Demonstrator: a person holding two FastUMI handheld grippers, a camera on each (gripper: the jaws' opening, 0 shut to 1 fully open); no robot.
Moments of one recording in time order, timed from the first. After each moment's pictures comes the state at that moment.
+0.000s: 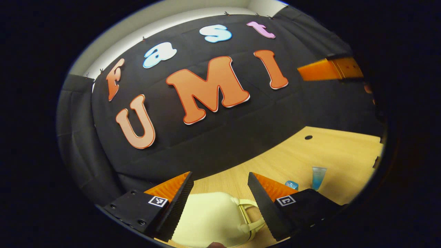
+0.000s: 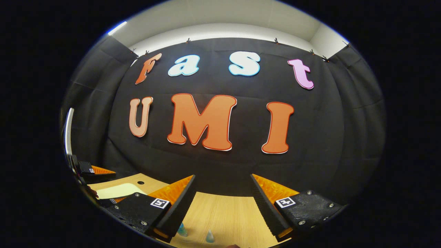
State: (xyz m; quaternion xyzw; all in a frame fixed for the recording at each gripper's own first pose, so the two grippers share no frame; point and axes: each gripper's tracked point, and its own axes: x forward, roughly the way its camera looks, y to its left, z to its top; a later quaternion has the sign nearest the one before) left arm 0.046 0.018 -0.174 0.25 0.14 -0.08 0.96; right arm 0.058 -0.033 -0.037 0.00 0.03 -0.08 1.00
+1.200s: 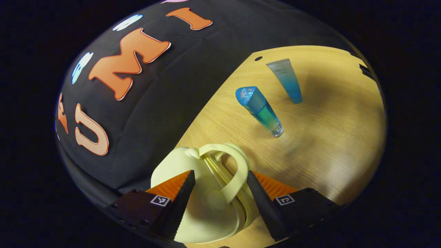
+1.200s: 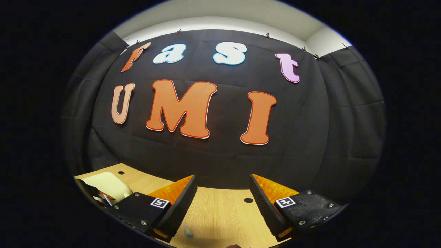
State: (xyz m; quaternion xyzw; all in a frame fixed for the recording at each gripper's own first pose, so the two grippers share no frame) left arm 0.009 0.025 -0.362 0.46 0.32 -0.19 0.81; right arm 0.051 -0.081 -0.069 -0.02 0.07 -0.14 0.99
